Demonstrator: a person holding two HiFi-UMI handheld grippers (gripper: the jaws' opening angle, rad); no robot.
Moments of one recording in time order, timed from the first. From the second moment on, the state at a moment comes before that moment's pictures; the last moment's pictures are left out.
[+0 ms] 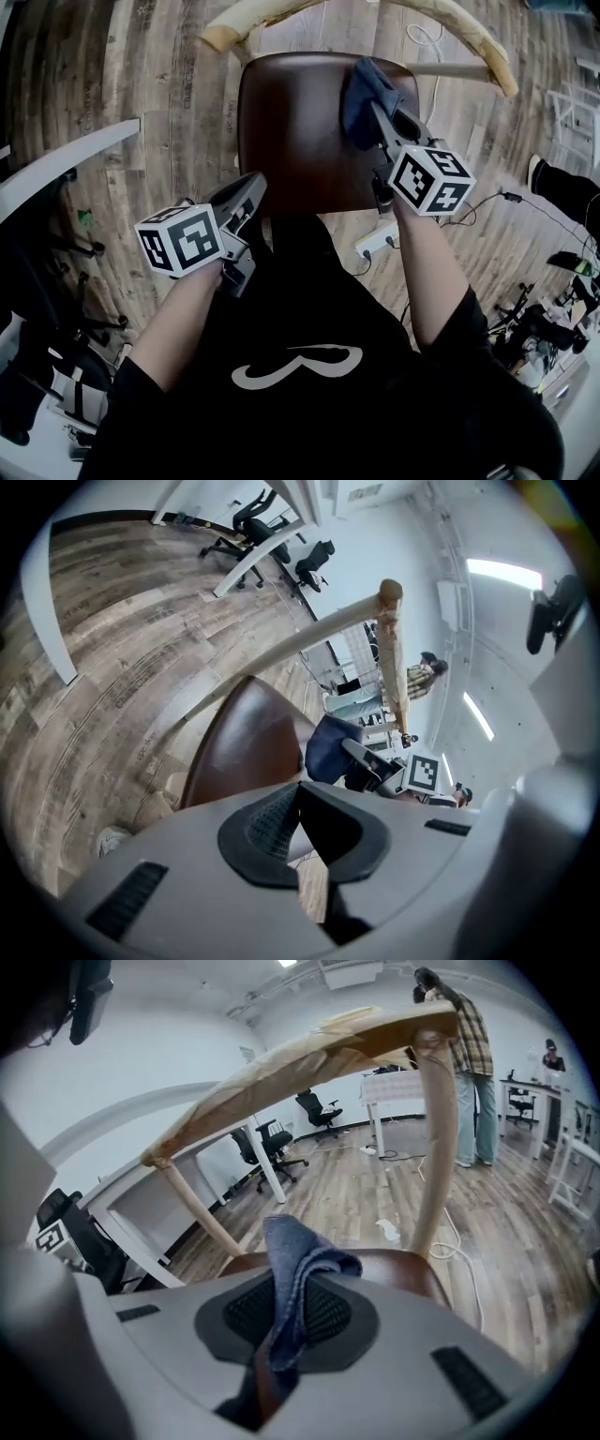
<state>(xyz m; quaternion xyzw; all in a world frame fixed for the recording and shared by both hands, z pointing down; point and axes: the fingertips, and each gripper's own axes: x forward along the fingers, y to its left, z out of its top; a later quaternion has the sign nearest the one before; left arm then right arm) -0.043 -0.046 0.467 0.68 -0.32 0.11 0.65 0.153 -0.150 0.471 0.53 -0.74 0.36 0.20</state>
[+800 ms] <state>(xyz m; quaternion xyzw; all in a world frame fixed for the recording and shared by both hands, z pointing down) -0.184 -0.011 0.471 0.67 -0.35 0.11 0.65 -0.068 -0.097 0.494 0.42 -0.78 0.42 0.19</state>
